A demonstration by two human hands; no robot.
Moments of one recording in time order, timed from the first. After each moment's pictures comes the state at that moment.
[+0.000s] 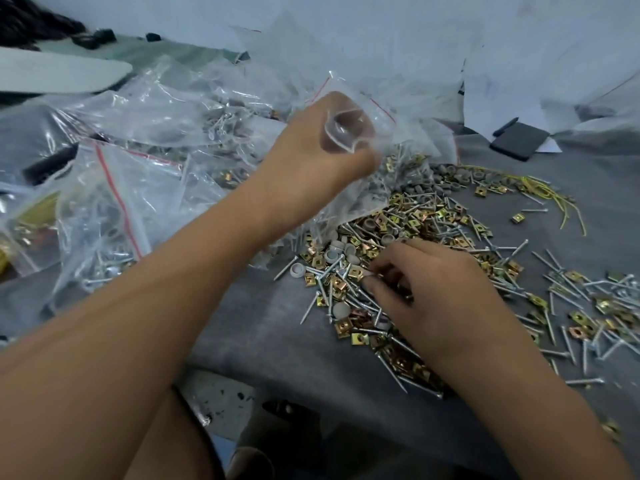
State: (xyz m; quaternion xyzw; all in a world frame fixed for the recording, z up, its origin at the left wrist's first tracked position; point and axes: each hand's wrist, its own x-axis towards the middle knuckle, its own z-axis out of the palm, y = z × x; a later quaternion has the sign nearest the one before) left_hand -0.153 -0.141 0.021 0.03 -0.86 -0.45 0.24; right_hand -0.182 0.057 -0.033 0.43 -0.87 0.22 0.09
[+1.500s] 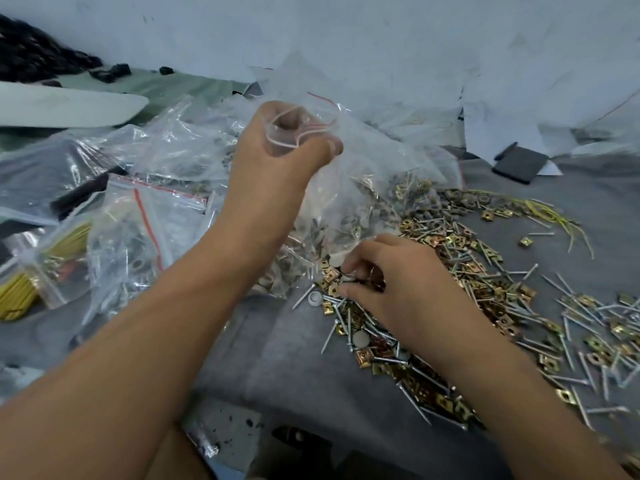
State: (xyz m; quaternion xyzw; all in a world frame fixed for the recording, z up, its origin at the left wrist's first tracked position) left_hand -0.130 -0.156 0.037 0.10 -0.68 -0.62 0.38; right_hand -0.199 0.007 -0.029 0.44 -0.86 0.26 0.03
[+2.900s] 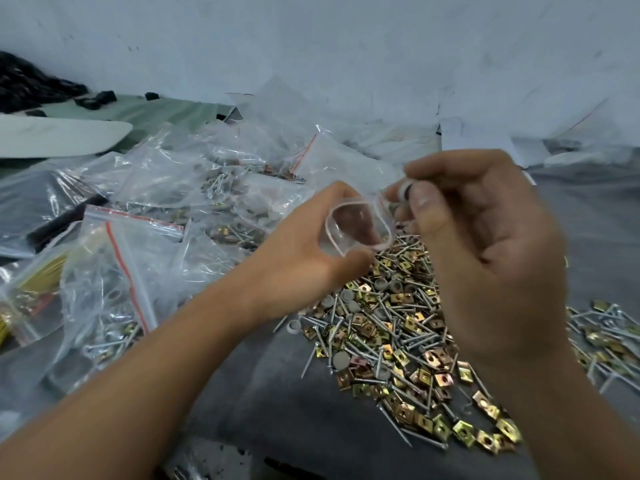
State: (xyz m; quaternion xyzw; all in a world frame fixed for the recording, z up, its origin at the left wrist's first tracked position) left_hand -0.132 -0.137 0.019 -0.02 -0.86 -0.49 0.17; right_hand -0.192 0.040 0.026 0.43 -0.65 0.60 0.20
